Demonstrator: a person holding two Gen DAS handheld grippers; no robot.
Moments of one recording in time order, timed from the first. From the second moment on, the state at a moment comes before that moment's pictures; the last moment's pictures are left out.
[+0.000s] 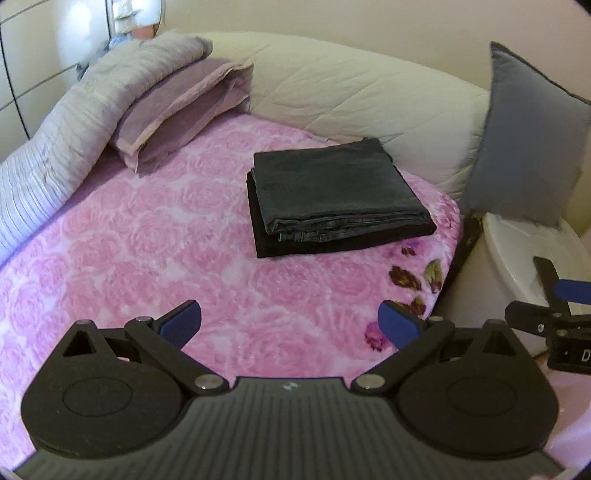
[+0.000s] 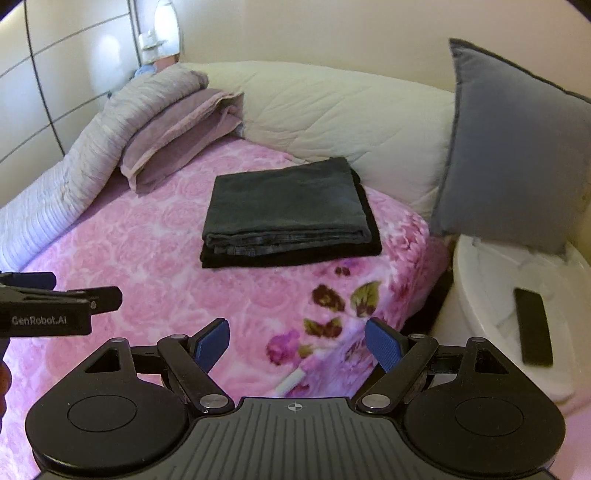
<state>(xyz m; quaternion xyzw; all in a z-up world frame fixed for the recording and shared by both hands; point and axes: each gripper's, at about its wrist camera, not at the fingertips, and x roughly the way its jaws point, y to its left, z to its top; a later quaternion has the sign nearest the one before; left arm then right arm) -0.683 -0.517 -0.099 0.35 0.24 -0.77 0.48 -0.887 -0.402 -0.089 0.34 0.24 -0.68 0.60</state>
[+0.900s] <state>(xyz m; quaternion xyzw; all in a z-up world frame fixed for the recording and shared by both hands) -0.716 -0.541 -0.106 0.36 0.26 -0.74 0.51 -0.920 -0.468 -0.106 0.35 0.28 -0.63 0.63</state>
